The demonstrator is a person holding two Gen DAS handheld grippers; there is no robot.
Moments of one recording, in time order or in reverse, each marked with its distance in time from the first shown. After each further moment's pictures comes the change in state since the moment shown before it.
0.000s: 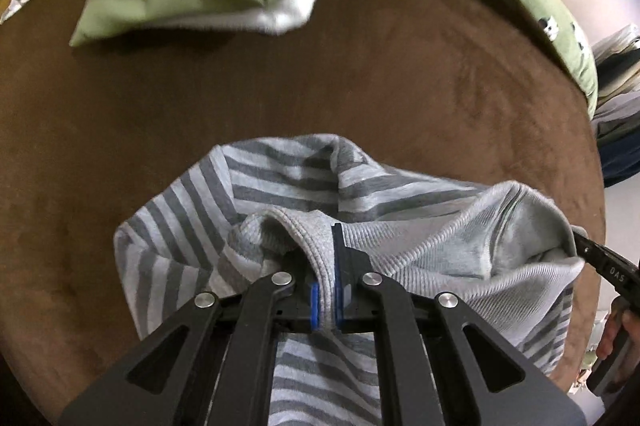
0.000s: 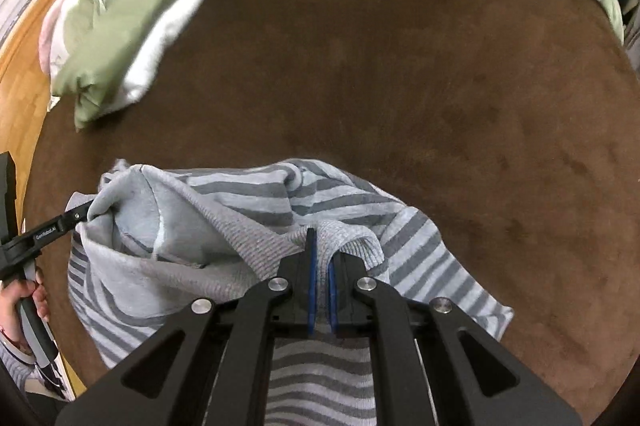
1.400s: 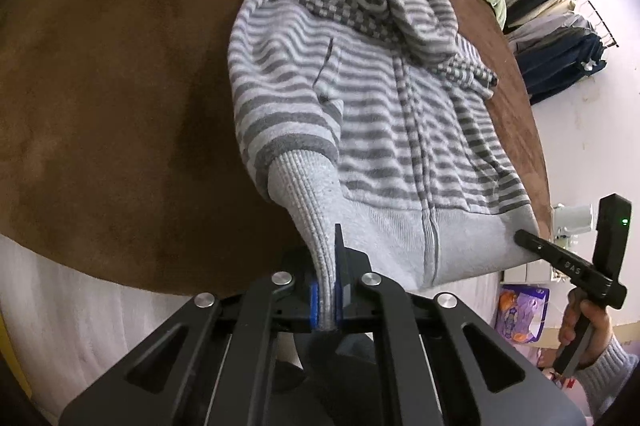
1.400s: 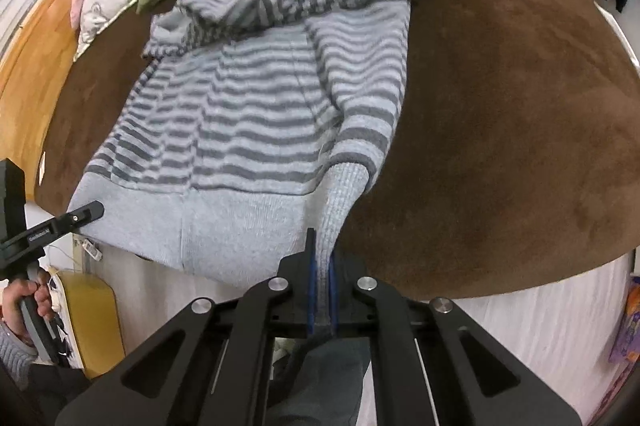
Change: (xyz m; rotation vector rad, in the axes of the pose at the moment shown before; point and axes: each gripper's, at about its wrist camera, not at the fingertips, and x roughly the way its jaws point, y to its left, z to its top) left arm -0.148 0.091 -0.377 0.066 0.044 -0.237; right arm -0.144 0.075 -0.420 0.111 -0.006 0.008
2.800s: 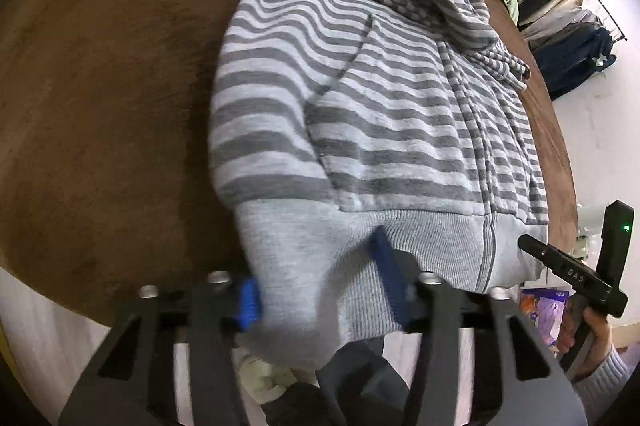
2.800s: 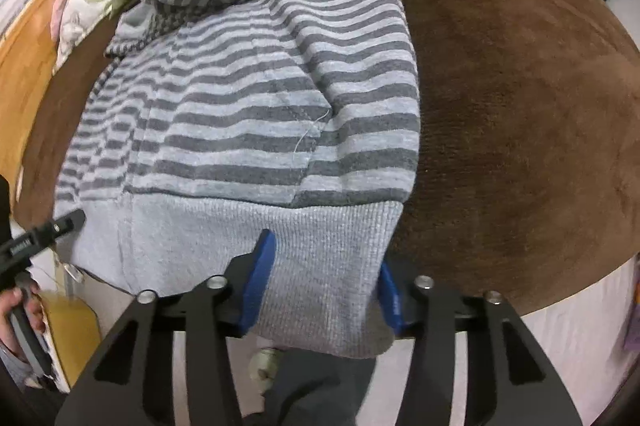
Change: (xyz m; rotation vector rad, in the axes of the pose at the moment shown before) left arm 0.062 0.029 -0.009 0.020 -0.021 0.030; right arm 0.078 -0.012 -0.024 0.022 -0.036 -0.065
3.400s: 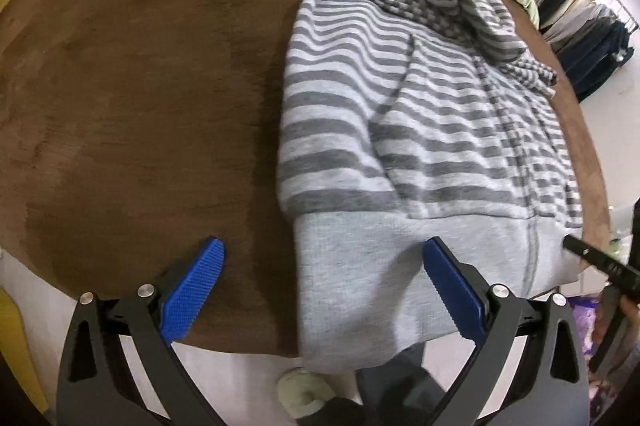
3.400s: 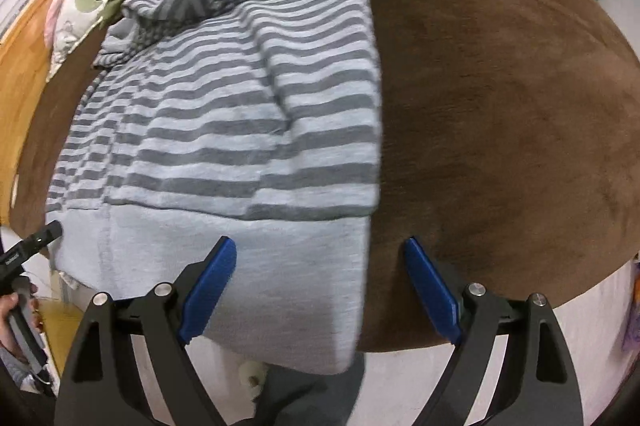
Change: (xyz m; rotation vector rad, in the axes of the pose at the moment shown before) left arm -0.007 0.017 -0.001 0.025 -0.081 0.126; right arm -0.001 -0.017 -0.002 0.033 -0.032 0.000
